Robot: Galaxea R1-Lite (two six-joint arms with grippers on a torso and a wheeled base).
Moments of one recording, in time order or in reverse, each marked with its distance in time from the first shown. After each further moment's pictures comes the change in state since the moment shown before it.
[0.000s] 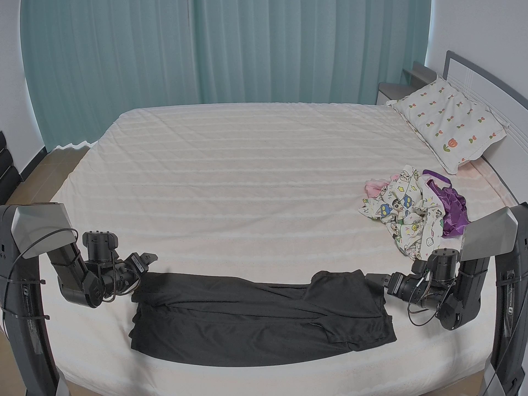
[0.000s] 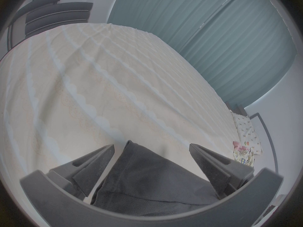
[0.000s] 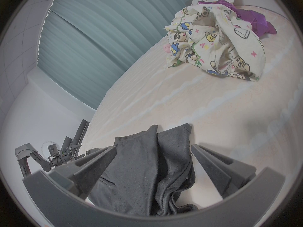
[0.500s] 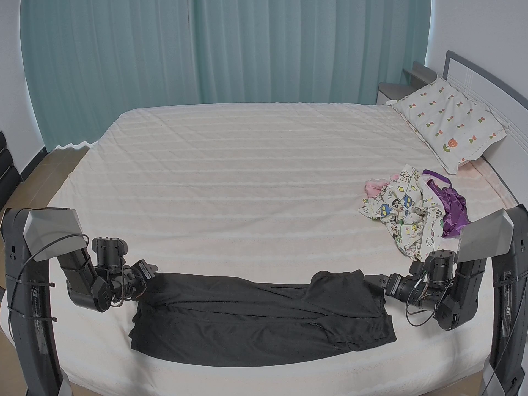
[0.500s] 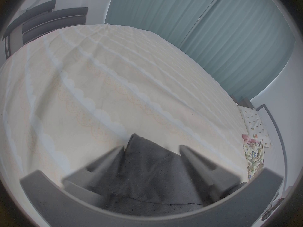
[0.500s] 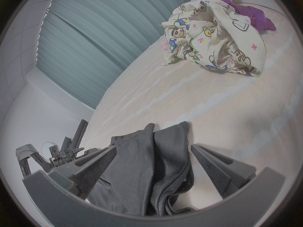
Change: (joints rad) left arm -0.028 0.062 -0.021 -0.009 0.071 0.048; right arm 0.003 0.028 -0.023 0.004 -0.003 0.003
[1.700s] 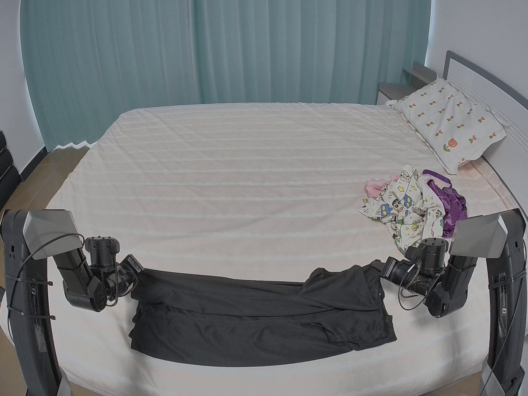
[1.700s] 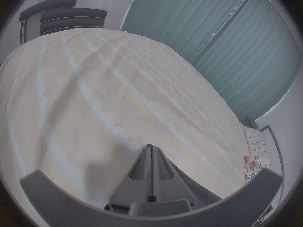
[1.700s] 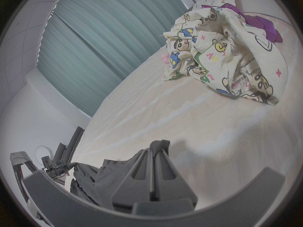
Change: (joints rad) left arm 0.048 0.019 -0.001 -0.073 0.074 -0.109; right arm 0.000 0.047 -0.212 0.072 -0.082 0.009
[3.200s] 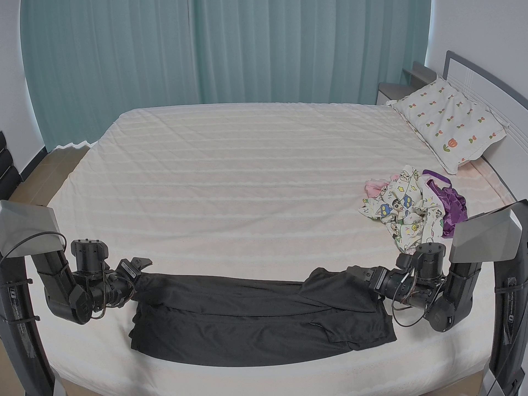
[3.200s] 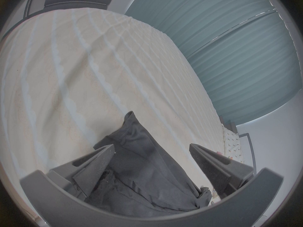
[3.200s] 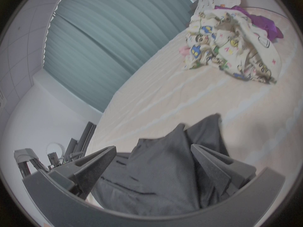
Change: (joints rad) left arm -0.030 -0.202 0.258 -0.045 -0.177 -0.186; right arm 0.146 -0.142 0.207 -0.060 -0.010 0.076
